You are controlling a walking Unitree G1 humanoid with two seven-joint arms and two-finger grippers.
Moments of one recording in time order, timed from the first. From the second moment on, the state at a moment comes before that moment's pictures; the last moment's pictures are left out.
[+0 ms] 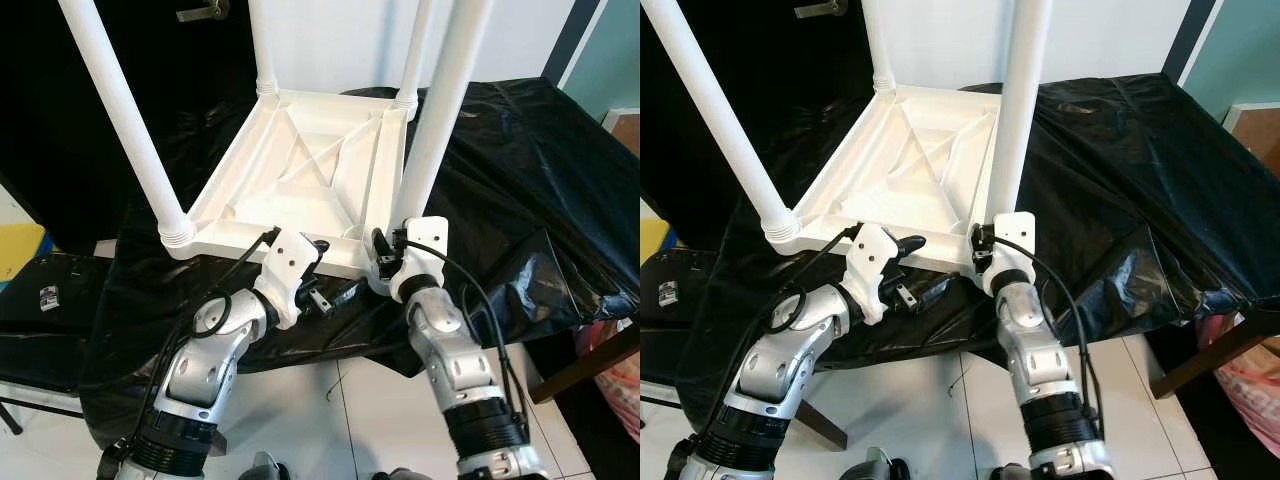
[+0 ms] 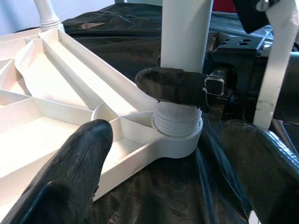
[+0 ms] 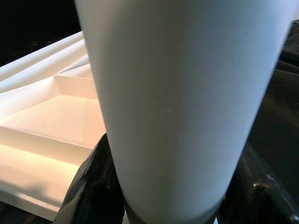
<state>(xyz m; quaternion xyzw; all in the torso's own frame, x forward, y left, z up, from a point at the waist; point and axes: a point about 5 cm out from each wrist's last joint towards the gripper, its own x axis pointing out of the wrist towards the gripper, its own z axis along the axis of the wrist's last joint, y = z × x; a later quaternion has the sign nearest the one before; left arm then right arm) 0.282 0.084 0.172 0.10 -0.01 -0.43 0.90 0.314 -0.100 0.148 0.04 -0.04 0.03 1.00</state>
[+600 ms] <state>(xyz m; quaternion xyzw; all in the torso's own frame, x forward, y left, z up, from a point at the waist) 0.281 0.078 0.172 0.11 -0.02 -0.42 0.90 0.307 -0.112 0.147 0.04 -0.05 0.03 1.00</state>
